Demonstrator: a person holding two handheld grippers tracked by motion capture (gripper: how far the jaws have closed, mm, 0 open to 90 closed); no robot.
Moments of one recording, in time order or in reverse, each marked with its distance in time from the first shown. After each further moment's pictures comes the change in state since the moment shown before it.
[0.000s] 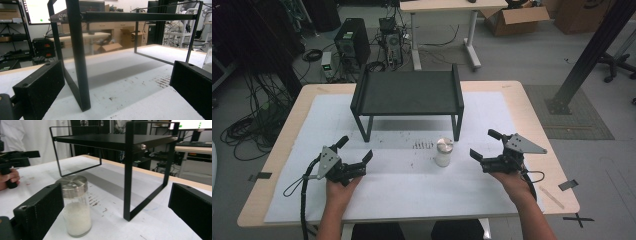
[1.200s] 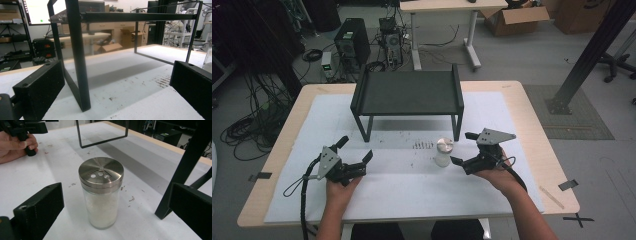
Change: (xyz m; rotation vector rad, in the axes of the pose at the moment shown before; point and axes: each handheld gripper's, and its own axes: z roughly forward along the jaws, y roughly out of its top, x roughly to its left) left arm 0.000 0.000 0.000 -0.002 -0.001 0.007; right arm 0.024 0.015 0.048 0.276 0.162 -0.084
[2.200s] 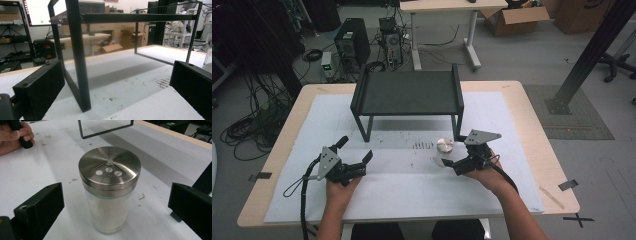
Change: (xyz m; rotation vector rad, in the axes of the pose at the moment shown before) left arm 0.000 0.000 -0.001 -0.006 0.002 0.002; right arm 0.007 -0.003 0.029 0.069 0.016 0.015
